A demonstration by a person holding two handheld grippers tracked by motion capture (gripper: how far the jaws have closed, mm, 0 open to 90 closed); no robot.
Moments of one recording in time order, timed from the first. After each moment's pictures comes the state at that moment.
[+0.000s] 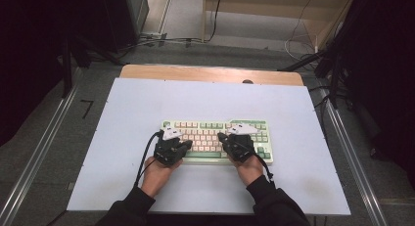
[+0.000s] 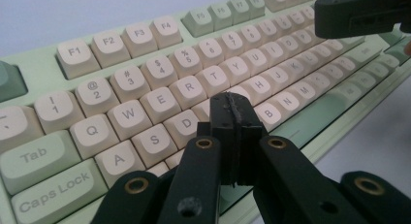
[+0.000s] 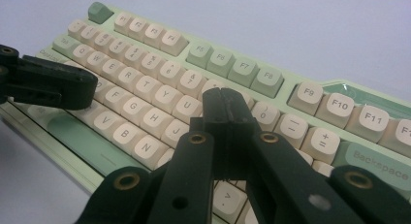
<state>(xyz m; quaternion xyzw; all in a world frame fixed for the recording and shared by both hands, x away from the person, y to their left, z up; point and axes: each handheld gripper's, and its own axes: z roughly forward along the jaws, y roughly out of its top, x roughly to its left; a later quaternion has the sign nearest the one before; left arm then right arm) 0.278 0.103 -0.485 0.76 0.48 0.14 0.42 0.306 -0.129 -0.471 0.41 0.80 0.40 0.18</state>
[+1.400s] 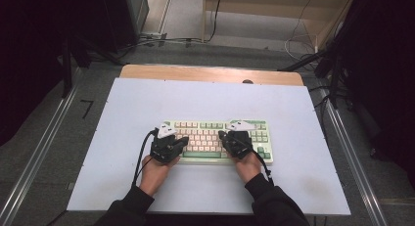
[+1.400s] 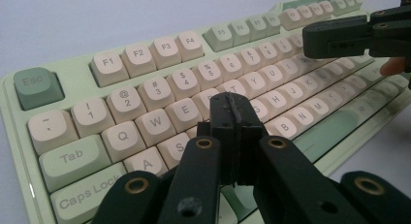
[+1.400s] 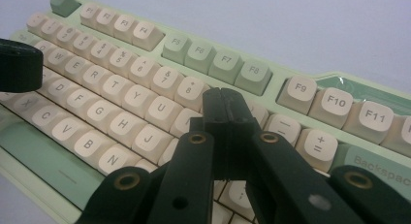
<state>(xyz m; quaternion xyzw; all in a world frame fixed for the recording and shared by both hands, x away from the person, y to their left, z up) 0.280 0.111 -0.483 0.74 0.50 0.15 0.43 0.321 -0.126 -0.484 0.43 0.80 0.38 0.18</state>
